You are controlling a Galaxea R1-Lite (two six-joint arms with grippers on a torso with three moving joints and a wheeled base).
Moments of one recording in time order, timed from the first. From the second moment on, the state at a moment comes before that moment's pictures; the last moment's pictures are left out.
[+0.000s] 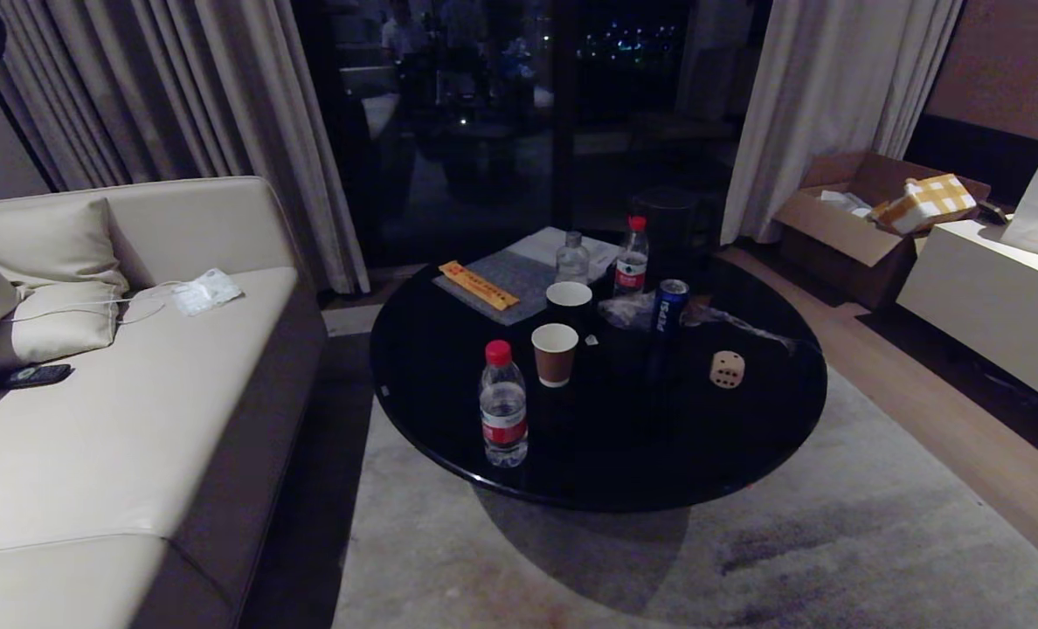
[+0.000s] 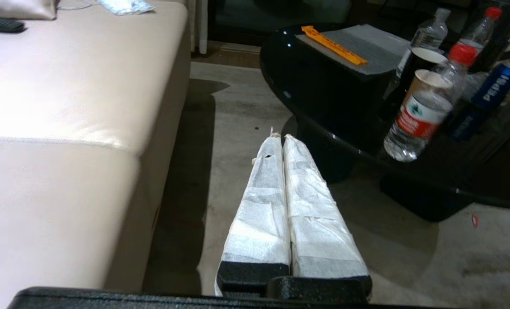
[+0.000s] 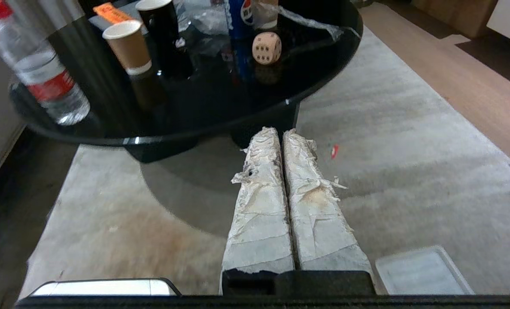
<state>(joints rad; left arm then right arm) 0.00 0.00 0.00 -0.01 0.07 -0.14 0.01 0.00 -0.04 0.10 -0.01 0.07</state>
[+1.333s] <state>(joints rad) 0.00 0.00 0.00 -0.01 0.07 -0.14 0.01 0.00 -0.04 0.10 -0.01 0.07</state>
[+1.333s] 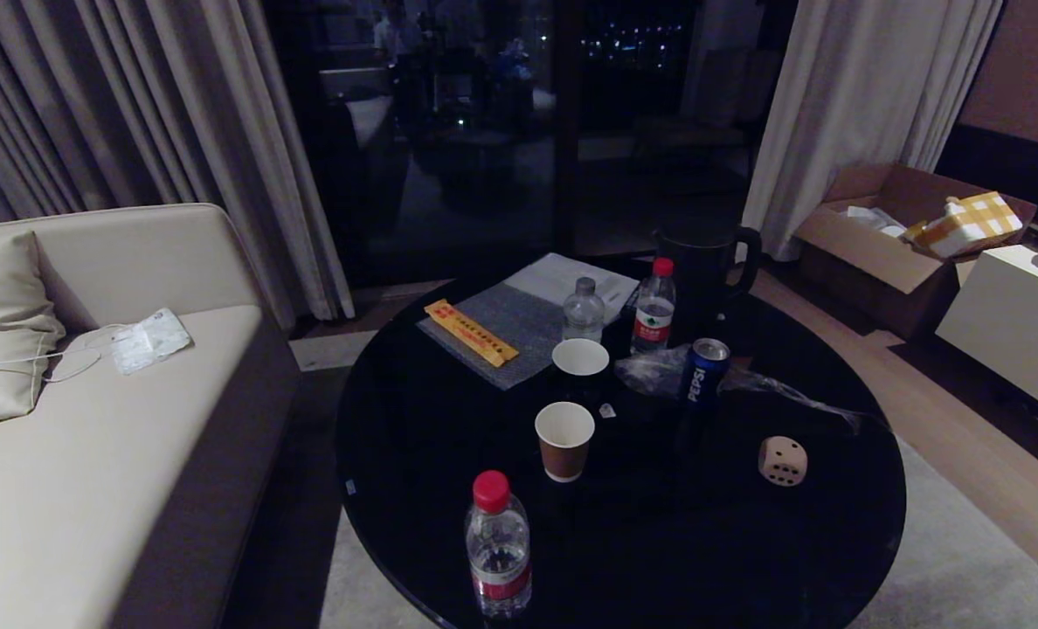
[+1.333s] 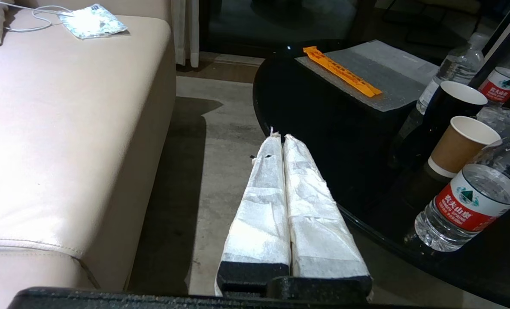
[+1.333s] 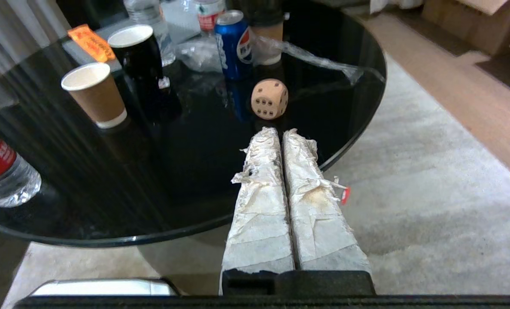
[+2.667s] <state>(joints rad) 0.00 0.00 0.00 -0.01 0.07 -0.14 0.01 0.00 -0.04 0.10 -0.01 0.06</state>
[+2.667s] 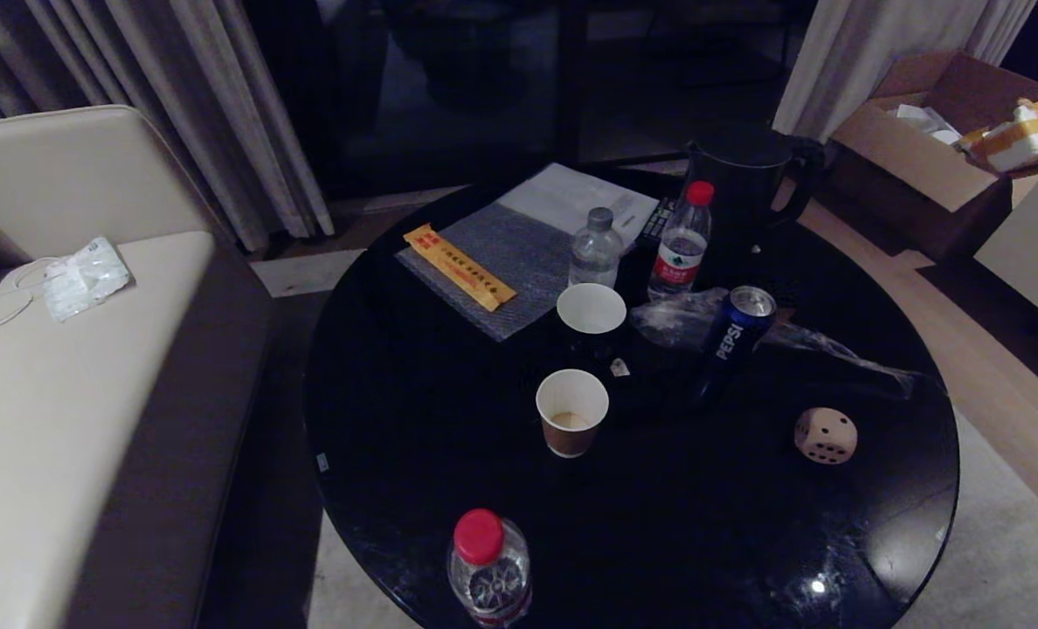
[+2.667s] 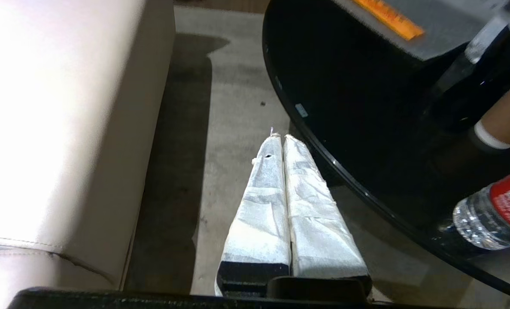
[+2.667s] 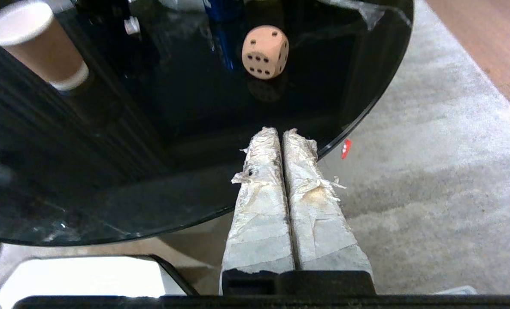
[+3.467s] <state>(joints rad) 0.00 0.00 0.00 -0.01 0.06 -0.14 0.01 0.37 -0.34 0.20 -0.01 0.14</state>
